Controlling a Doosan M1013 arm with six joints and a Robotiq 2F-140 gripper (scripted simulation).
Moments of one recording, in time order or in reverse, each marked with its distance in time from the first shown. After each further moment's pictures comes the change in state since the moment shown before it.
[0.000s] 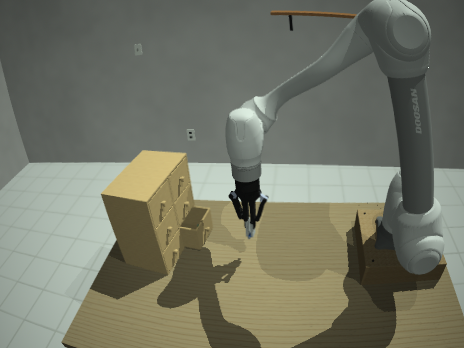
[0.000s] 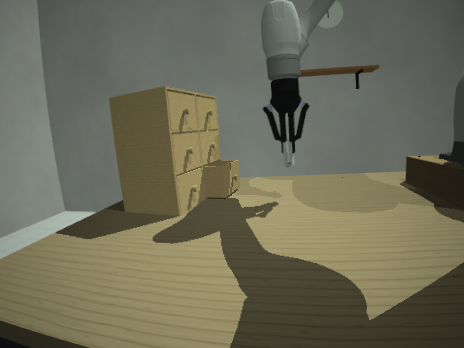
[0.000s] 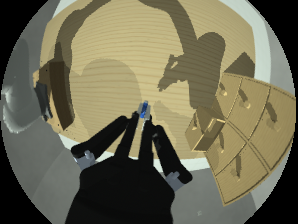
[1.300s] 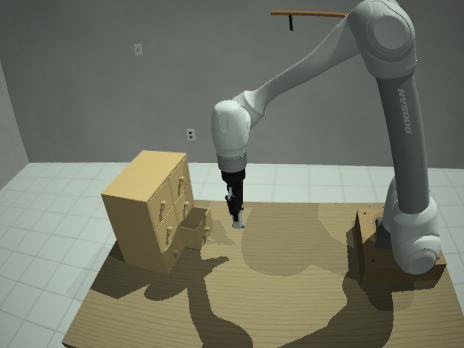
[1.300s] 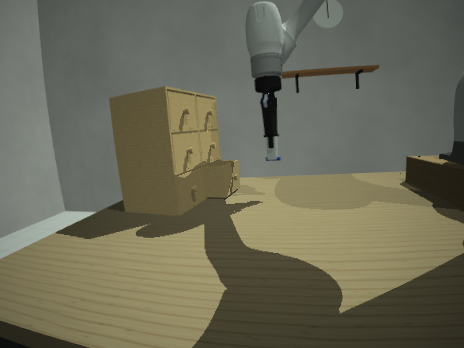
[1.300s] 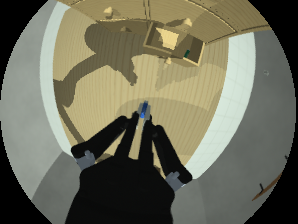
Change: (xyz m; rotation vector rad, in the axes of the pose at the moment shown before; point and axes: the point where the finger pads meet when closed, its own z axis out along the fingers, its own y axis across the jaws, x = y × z) arm -0.016 0.050 -0.015 0.009 0.008 1.525
